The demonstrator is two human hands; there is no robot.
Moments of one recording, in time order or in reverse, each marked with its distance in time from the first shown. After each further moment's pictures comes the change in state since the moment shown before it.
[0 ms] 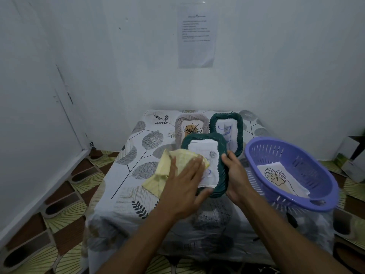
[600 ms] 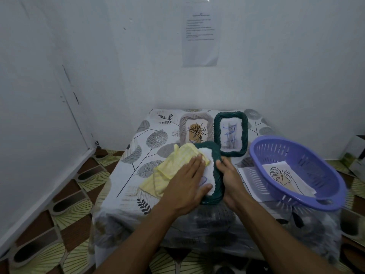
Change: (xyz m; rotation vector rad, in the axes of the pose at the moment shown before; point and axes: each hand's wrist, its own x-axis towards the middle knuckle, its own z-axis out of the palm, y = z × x) left_hand 0.001 -0.013 0.011 -0.231 -0.100 -0.019; right_hand -0.006 0.024 0.011 -0.027 -0.001 0.079
